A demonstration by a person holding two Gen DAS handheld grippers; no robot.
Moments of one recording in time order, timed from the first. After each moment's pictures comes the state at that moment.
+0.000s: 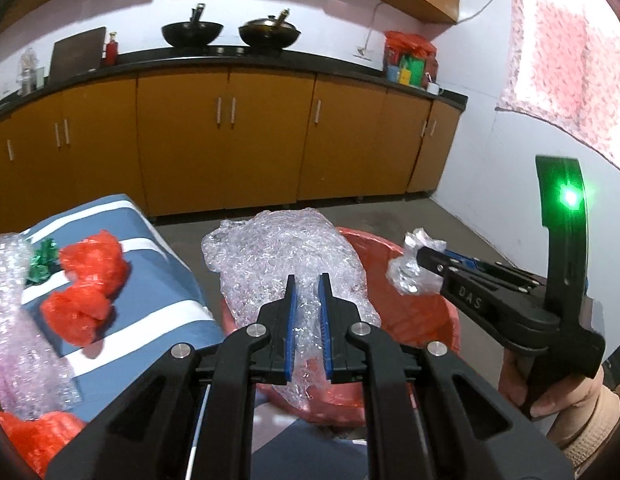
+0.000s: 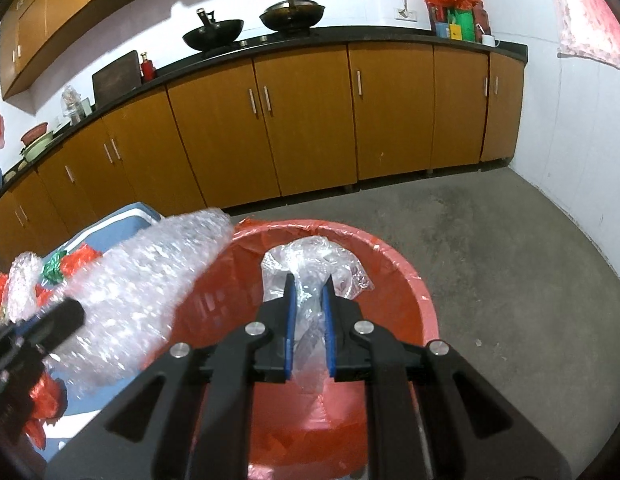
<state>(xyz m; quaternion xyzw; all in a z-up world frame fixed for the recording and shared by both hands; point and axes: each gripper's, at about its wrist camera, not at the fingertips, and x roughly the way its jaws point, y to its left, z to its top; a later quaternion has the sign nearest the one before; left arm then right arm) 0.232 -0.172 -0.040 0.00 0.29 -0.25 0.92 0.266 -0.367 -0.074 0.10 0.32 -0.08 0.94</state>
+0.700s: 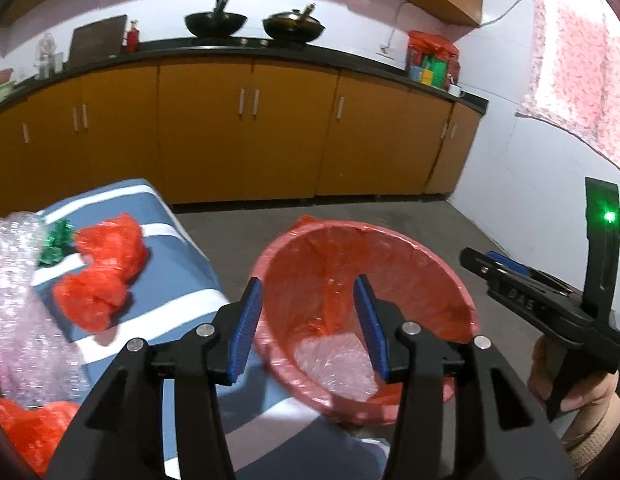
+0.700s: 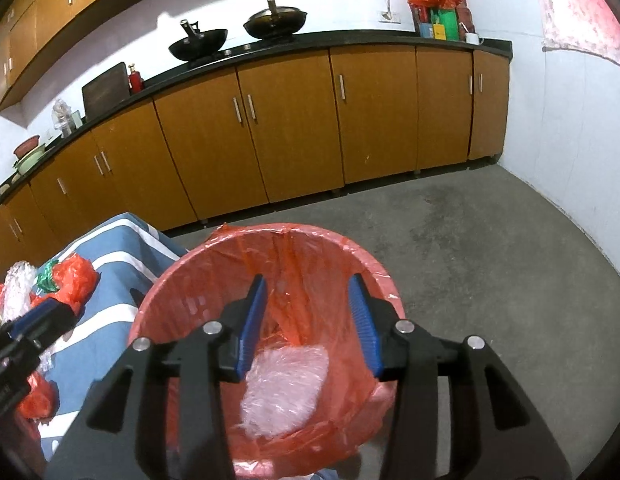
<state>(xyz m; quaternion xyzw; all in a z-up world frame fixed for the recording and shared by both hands) 0.238 -0.151 -0.040 -0.01 0.30 -0.21 0.93 0.251 -0.381 -0.074 0.10 0.31 -0.09 0.94</state>
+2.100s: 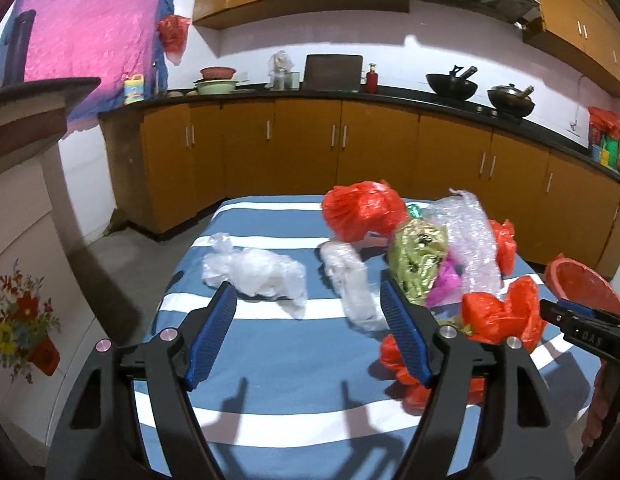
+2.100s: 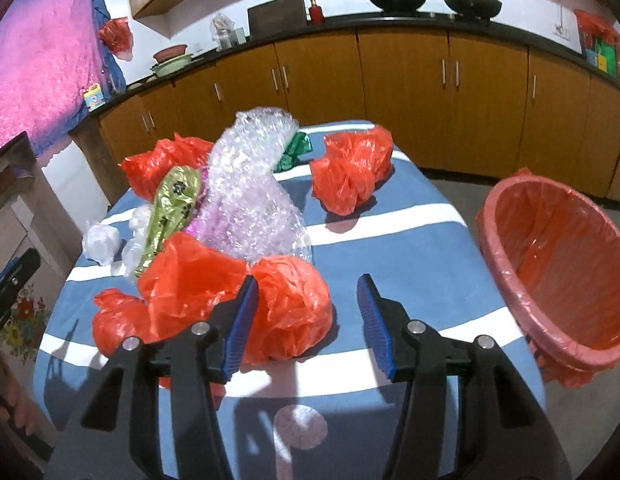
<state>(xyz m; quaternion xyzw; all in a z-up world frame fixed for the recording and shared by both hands) 0.084 0.152 -0.052 -0.05 0.22 0.15 0.96 0.213 -0.090 -0.099 0.03 0.36 0.17 0.92</state>
